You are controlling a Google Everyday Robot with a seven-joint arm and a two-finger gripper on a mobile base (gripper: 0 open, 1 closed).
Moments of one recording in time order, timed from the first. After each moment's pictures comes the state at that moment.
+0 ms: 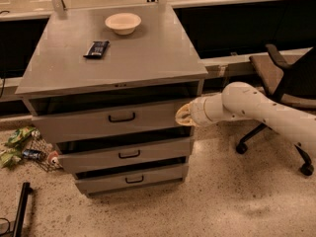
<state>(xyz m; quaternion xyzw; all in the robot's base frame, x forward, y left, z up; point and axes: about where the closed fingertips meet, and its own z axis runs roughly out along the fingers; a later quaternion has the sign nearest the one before) 0.656 -0.087 0.662 -0.76 0.52 -0.02 0.40</state>
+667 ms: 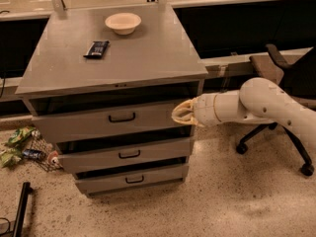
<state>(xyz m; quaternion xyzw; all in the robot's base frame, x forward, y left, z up) 0.607 -0.073 0.725 -0.71 0.52 0.07 0.47</state>
